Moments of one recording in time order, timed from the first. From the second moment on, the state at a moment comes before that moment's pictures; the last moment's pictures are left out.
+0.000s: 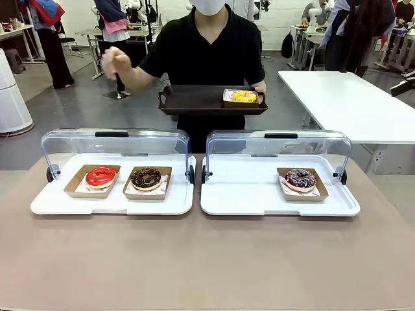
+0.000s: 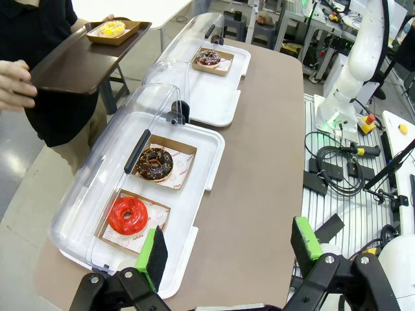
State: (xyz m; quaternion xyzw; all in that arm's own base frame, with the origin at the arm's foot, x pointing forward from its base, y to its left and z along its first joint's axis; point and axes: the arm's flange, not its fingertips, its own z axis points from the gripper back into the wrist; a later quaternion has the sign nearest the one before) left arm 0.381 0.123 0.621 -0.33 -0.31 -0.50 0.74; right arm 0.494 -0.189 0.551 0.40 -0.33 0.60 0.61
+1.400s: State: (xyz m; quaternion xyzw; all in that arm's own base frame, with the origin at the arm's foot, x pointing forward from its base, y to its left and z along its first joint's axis) left arm 0.386 0.111 0.621 -0.27 -0.26 -0.55 0.75; right arm 0.494 -0.189 0.552 0.40 -0.33 0.60 0.61
